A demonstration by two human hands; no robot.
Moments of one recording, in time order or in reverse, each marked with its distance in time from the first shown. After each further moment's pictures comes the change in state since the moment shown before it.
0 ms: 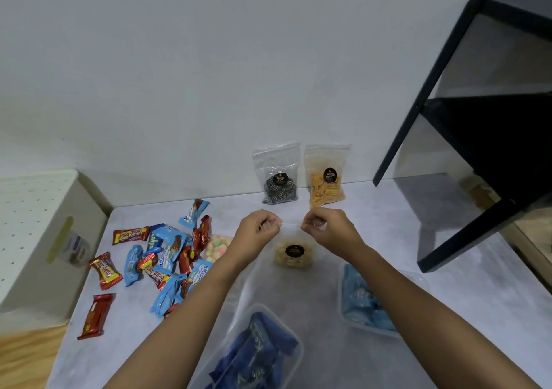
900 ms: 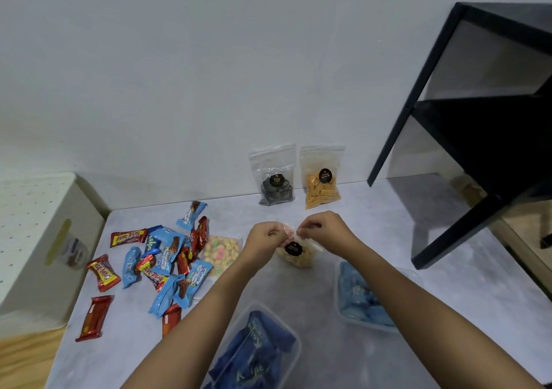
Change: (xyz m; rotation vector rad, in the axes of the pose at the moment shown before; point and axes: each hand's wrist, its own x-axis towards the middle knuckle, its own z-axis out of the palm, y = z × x) left_hand -0.009 0.003 0.027 -0.301 -0.097 -0.194; right_hand -0.007 -0.008 -0.003 0.146 -0.114 0.082
